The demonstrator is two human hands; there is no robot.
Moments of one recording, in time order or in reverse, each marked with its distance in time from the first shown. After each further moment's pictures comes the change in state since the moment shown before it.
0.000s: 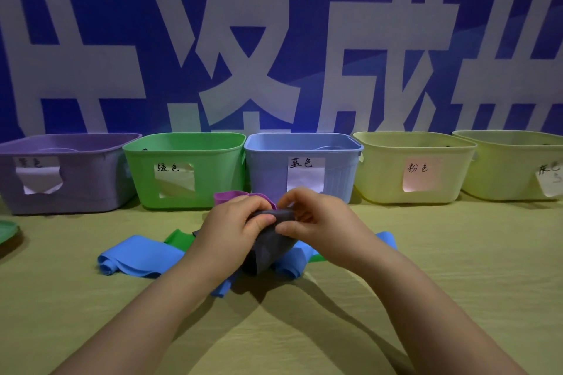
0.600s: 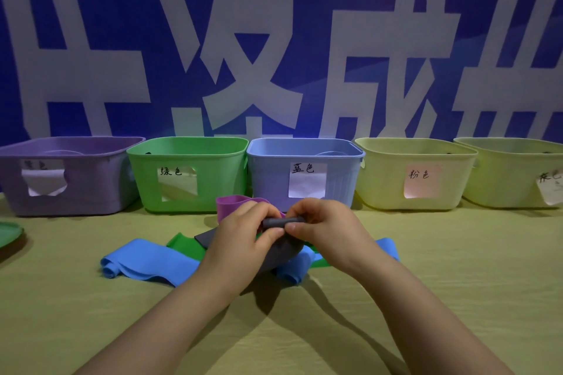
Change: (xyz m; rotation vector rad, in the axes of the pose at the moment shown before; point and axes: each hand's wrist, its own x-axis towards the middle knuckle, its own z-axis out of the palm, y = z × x) left_hand -0.008 0.009 0.009 -0.006 0.064 -0.018; right_hand 0.001 0.004 0.003 0.133 0.063 0.082
